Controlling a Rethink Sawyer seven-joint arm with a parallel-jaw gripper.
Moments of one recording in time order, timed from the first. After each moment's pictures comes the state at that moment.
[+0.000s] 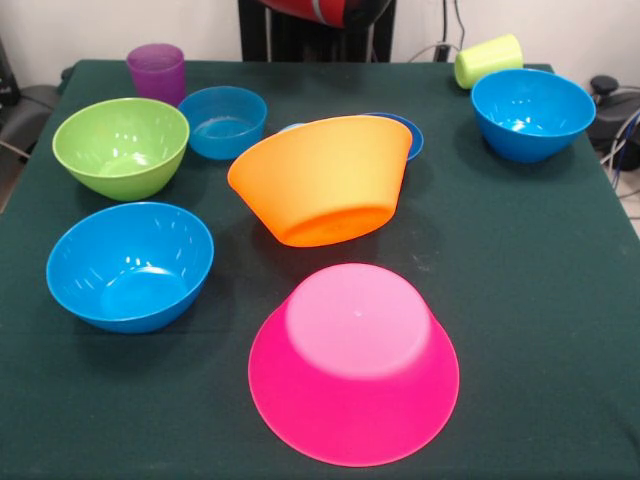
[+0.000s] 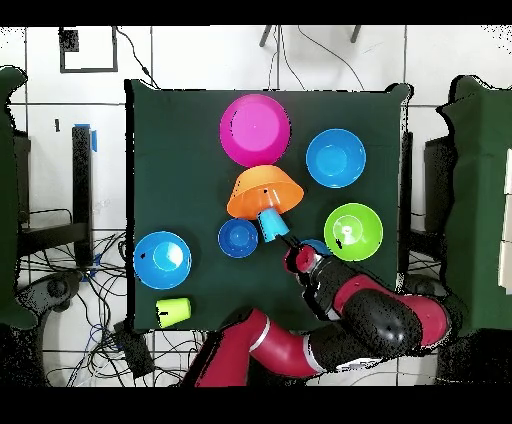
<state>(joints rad) -0.48 1.12 0.27 -1.83 0.71 2.16 2.01</state>
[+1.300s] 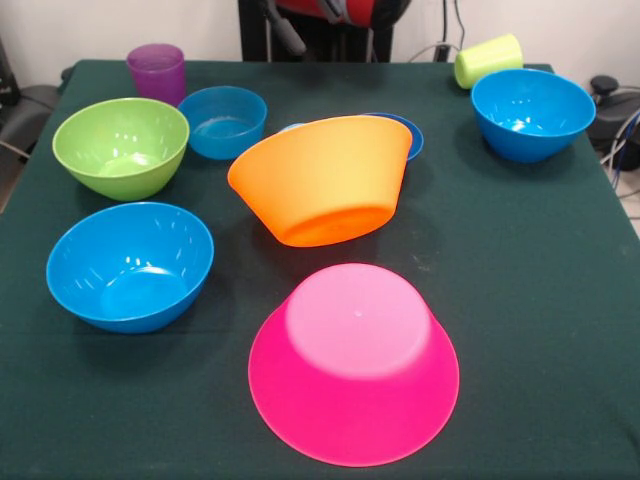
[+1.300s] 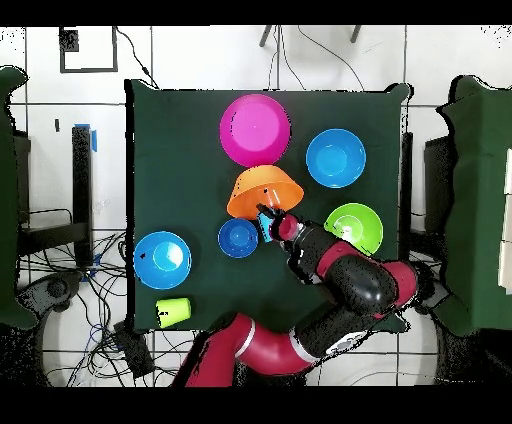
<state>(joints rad) -0.38 1.15 0.28 -1.68 0.78 1.89 1.93</state>
